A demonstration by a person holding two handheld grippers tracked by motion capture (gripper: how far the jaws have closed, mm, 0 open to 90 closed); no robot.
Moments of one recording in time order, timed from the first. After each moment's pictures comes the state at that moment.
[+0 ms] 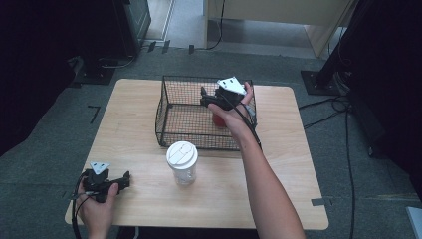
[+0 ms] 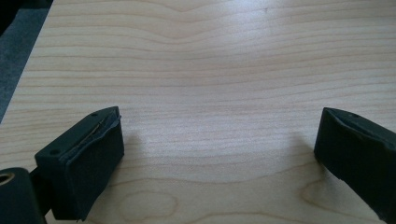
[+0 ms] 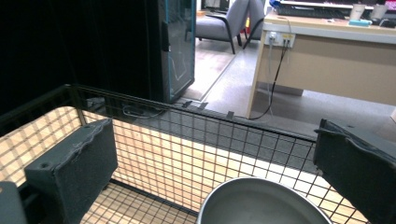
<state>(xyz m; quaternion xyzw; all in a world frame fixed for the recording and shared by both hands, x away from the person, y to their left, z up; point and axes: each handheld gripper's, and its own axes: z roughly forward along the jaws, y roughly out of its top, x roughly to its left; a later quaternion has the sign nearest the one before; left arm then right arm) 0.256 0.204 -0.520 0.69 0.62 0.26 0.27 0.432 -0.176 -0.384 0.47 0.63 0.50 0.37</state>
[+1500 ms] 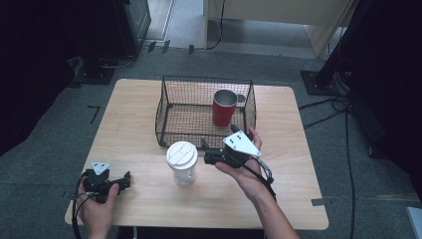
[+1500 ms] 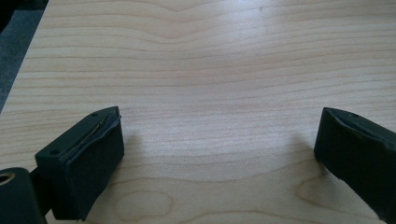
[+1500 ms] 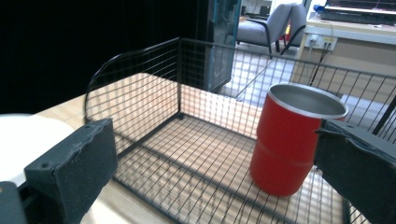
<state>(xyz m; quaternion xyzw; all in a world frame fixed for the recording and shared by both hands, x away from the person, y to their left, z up) 0.255 0.203 -0.520 0.69 0.62 0.26 0.28 0.271 -0.187 -0.412 0.41 0.67 0.53 0.33</state>
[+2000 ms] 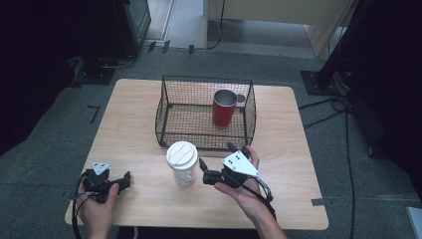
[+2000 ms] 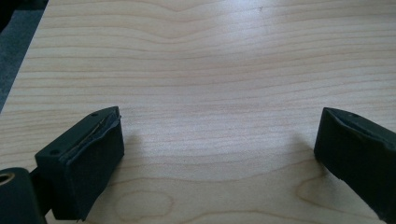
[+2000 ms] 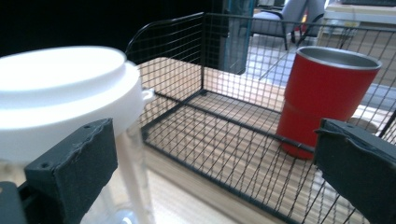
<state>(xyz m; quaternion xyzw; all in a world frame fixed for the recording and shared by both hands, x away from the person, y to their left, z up) 0.255 0.203 -0.520 0.69 0.62 0.26 0.28 0.234 -0.184 -0.441 0.40 0.68 0.53 0.30</state>
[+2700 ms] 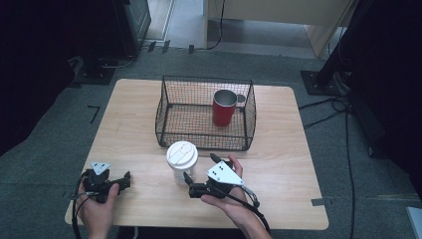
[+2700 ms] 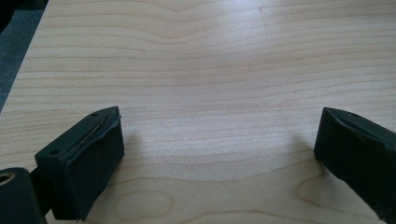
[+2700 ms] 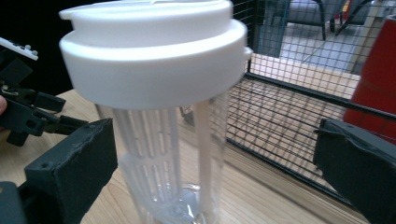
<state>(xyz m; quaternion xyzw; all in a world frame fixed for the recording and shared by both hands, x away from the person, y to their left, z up) 0.255 0.203 -0.520 0.69 0.62 0.26 0.28 0.221 -0.148 -0.463 0.38 0.70 0.55 0.25</state>
